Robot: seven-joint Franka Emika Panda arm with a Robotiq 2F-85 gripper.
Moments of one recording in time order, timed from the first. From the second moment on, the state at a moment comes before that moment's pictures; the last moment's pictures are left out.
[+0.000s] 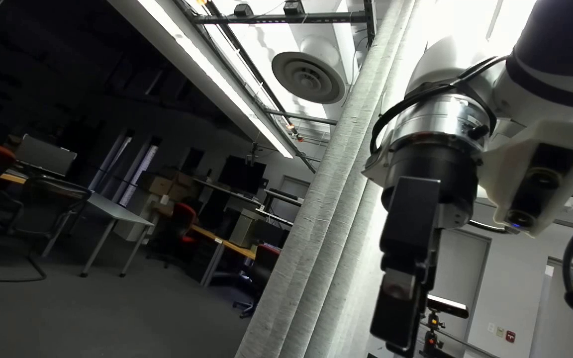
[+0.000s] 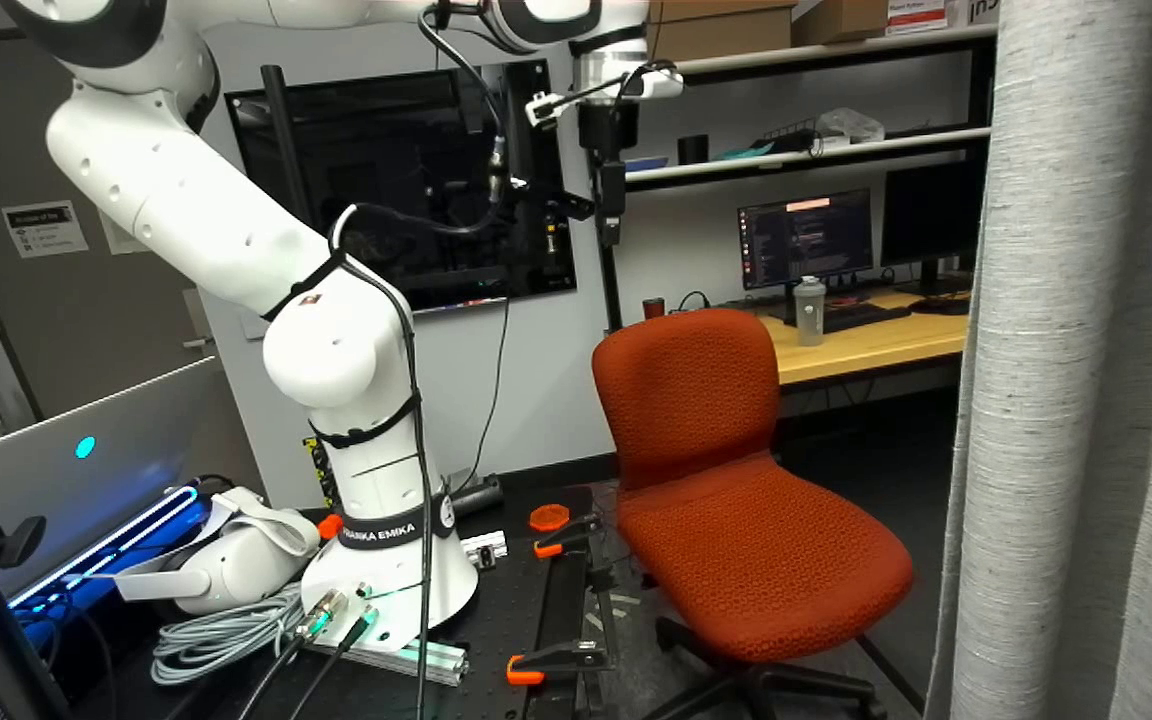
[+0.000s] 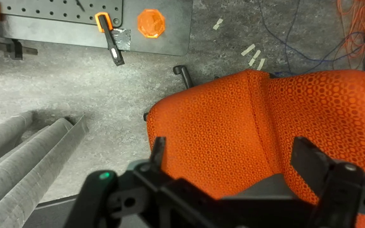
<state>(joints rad) 0.22 -0.66 0.21 -2.38 0.36 1.69 0.24</state>
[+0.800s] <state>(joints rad) 0.11 -0.68 0.10 -2.31 0.26 1.67 0.18</state>
